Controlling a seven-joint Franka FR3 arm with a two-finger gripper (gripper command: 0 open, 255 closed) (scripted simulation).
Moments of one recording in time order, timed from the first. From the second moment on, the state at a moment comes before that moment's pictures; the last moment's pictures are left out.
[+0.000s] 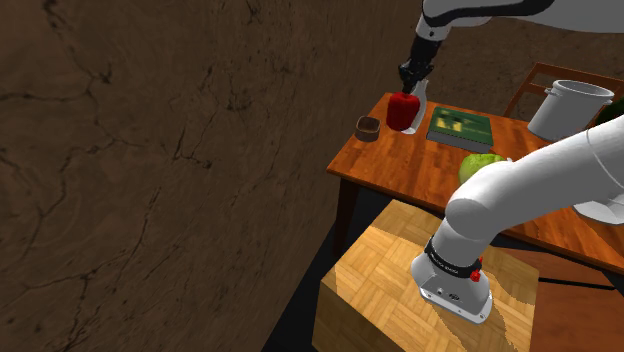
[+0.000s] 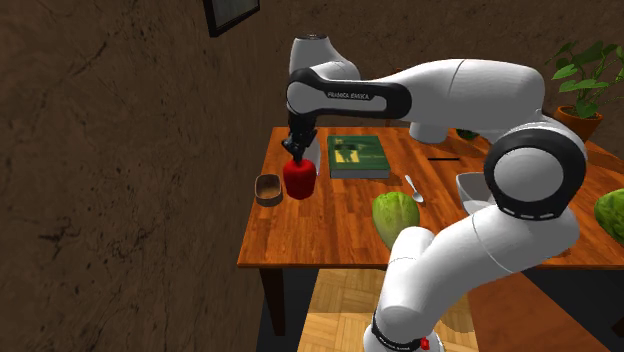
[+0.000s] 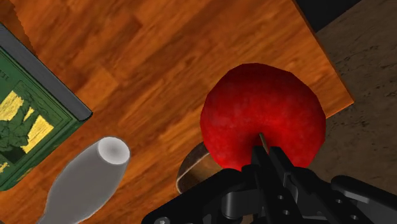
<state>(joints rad) -0.16 -0.57 -0.42 -2.24 -0.22 1.87 -0.03</state>
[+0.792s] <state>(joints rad) -0.09 -0.03 -0.59 -1.65 0.02 1.78 -0.23</state>
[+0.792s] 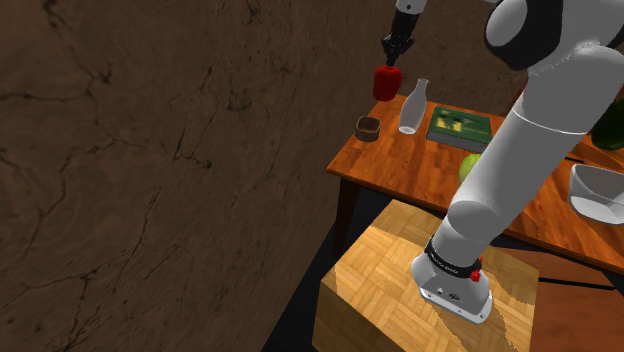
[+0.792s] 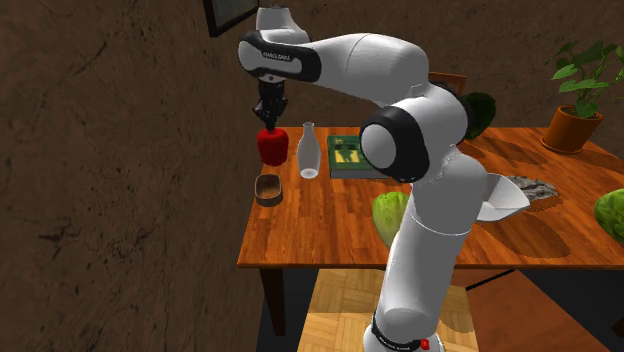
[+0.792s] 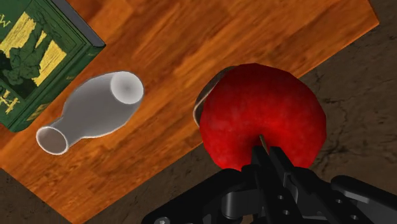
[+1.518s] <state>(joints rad) -0.16 0.22 -0.62 -1.40 0.18 1.74 -0.31</state>
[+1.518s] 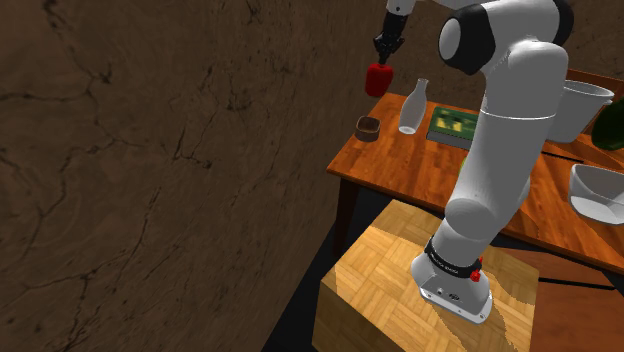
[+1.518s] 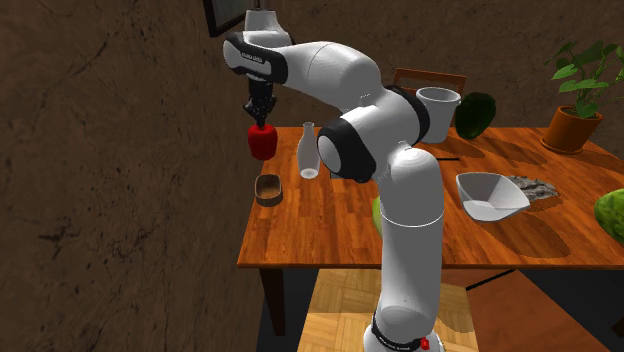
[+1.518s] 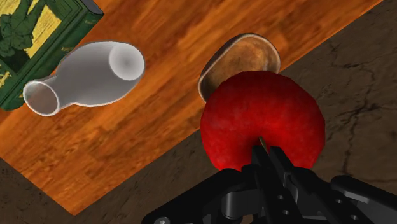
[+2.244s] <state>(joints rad) -0.14 0.20 -0.61 -1.58 0.16 1.90 -0.31</state>
